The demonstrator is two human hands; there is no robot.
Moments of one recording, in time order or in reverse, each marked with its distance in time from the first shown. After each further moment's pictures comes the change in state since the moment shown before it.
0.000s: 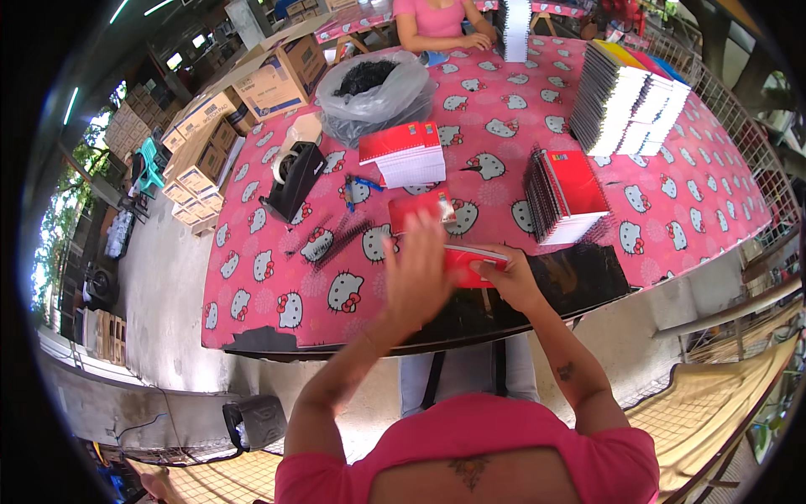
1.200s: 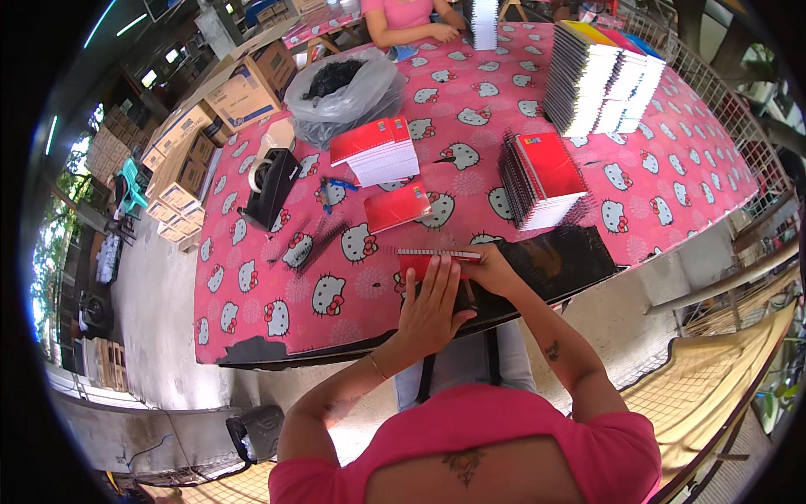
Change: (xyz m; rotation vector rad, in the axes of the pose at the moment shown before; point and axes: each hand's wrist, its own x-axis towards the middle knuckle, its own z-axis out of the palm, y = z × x) left_hand -0.040 0.033 0.023 -0.305 -0.133 0.167; right_hand 0.004 0.035 -0.010 -0.187 -0.120 -0.002
